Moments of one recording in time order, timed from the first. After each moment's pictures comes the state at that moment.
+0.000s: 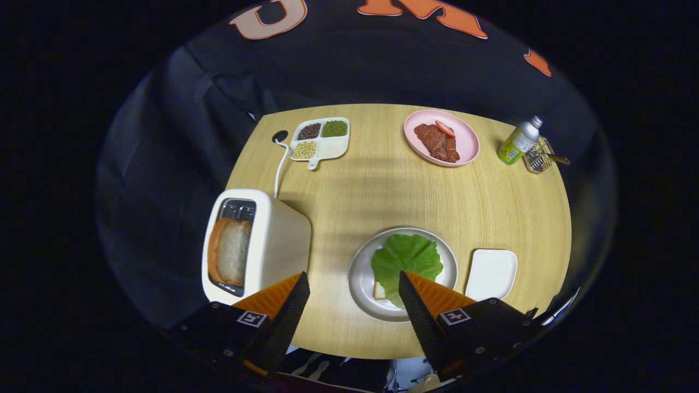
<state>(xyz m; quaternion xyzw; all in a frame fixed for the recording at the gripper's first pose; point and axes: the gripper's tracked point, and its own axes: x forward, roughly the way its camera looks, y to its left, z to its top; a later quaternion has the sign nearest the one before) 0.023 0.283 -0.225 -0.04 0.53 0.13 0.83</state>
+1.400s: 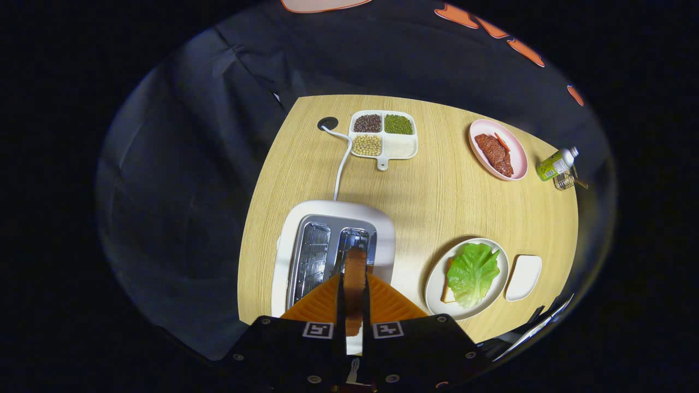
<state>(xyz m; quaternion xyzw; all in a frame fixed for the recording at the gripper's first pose) 0.016 0.422 -0.241 -0.08 0.57 0.14 0.81</state>
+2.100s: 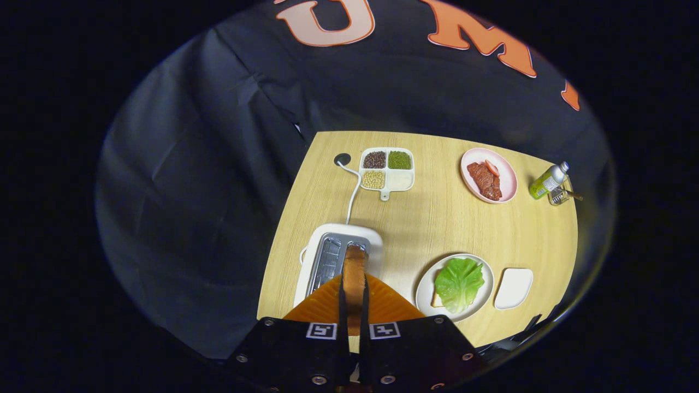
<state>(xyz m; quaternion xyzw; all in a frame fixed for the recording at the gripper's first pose) 0.013 0.392 -0.144 -0.04 0.50 0.19 0.85</state>
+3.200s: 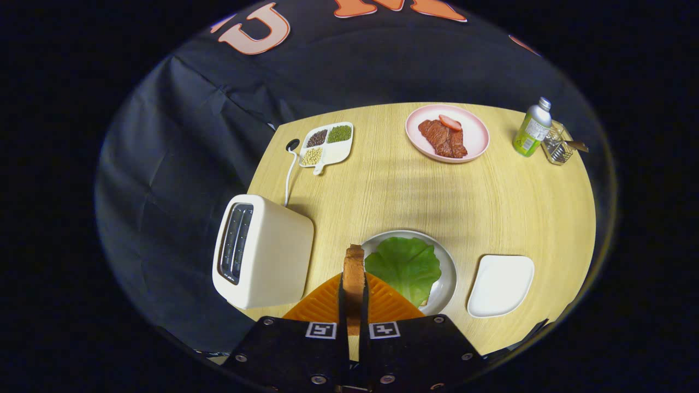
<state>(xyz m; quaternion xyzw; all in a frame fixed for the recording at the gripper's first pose) 0.037 0.224 -0.264 0.03 0.54 0.21 0.82</state>
